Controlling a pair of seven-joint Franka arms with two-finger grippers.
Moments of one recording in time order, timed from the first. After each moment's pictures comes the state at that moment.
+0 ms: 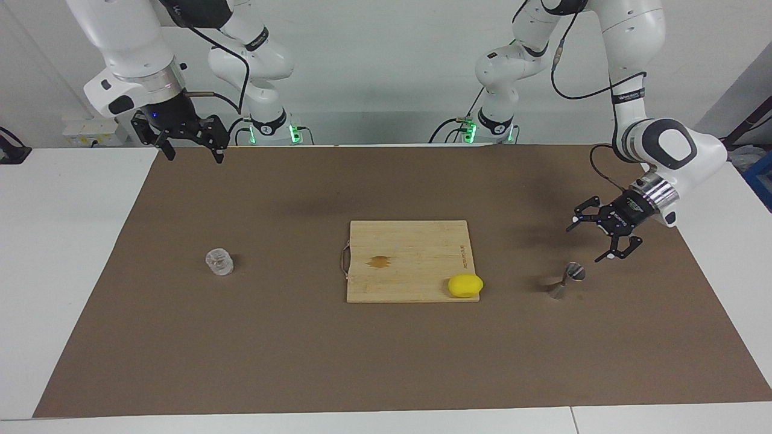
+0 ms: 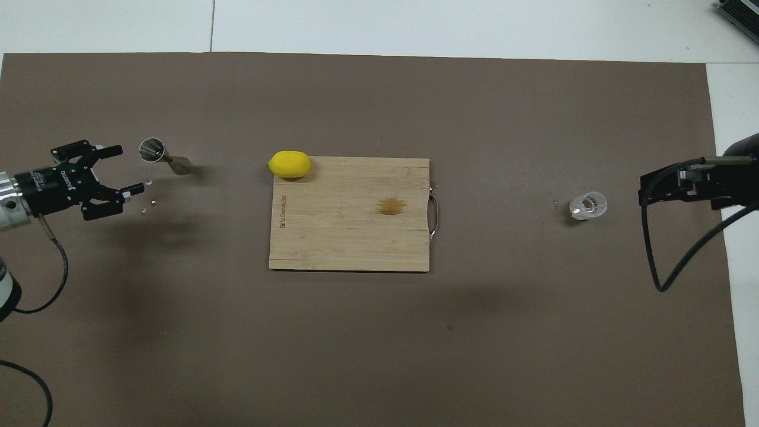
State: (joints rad) left arm 0.33 0.25 -0.05 -2.03 -1.23 2.09 -1.15; right arm 0.00 0.00 0.05 -1.54 -0.03 1.50 0.13
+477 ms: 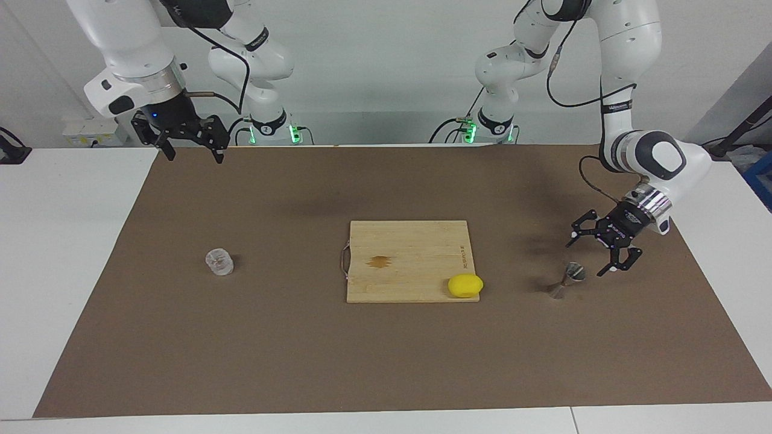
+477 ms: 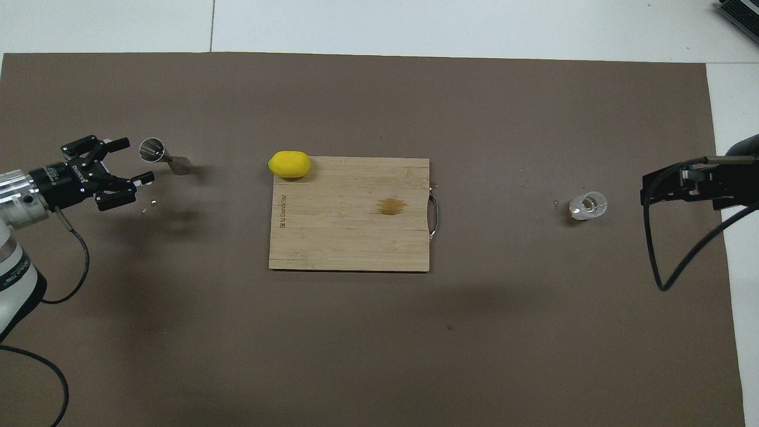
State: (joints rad) left arm 0.29 0.28 -0.06 -2.03 -1.35 2.16 -1.15; right arm -0.01 0.00 0.05 -1.54 -0.03 1.50 0.13
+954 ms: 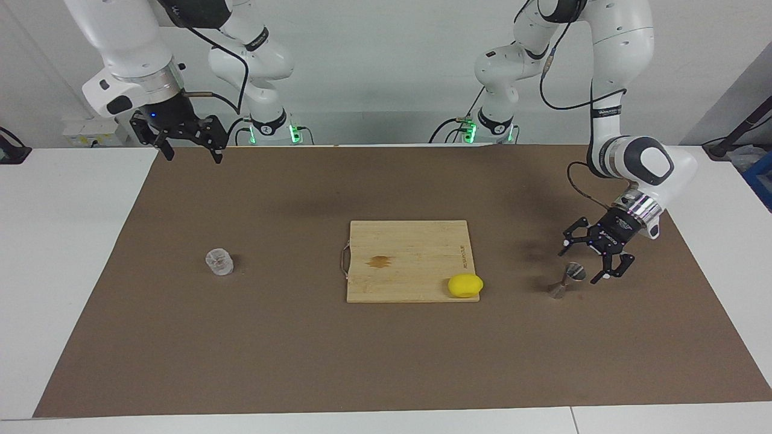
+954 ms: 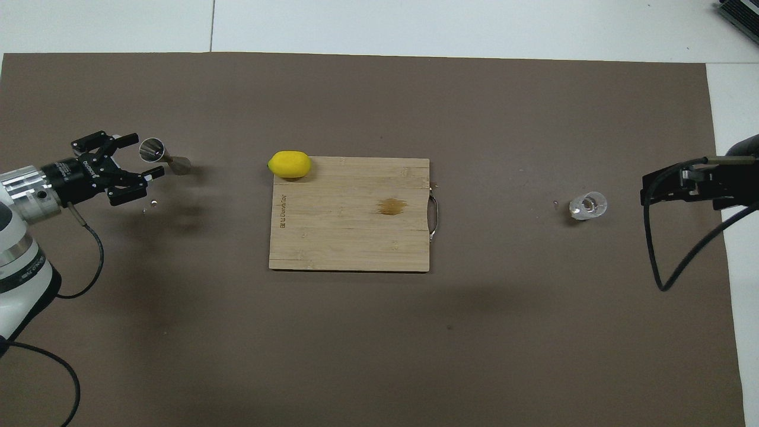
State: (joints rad) left arm 0.26 0.28 -0.06 -2.03 -1.37 2.21 -1.16; right arm -0.01 0.00 0.05 -1.54 -0.03 1.50 0.13
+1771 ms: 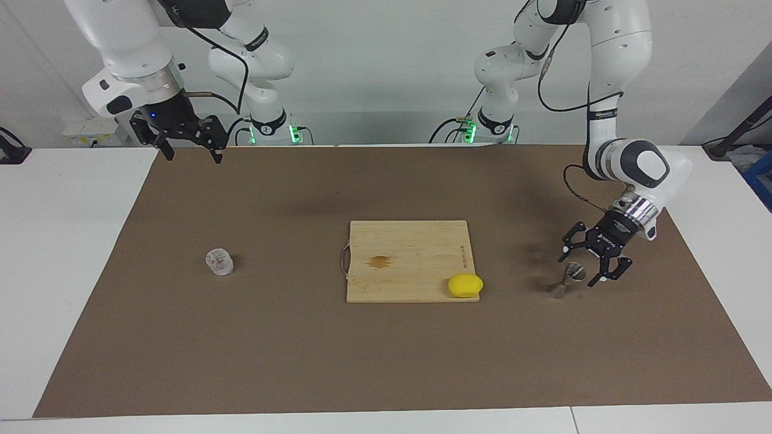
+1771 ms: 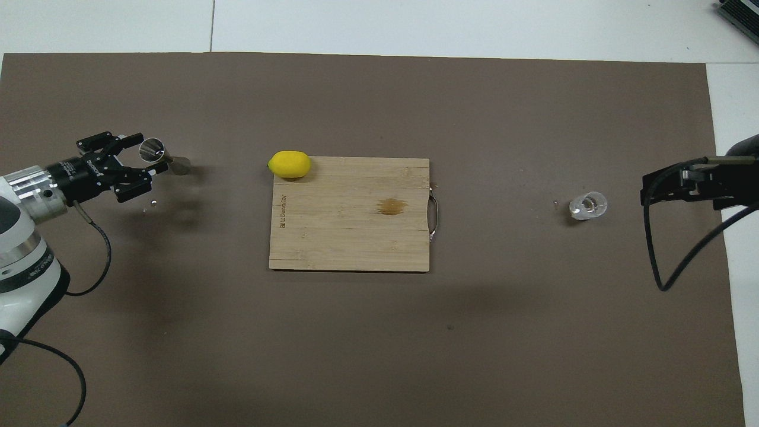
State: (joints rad) left arm 0.24 0.29 -0.06 -2.03 -1.40 2.24 -1.16; right arm -0.01 0.00 0.05 -1.54 -0.03 1.50 0.13
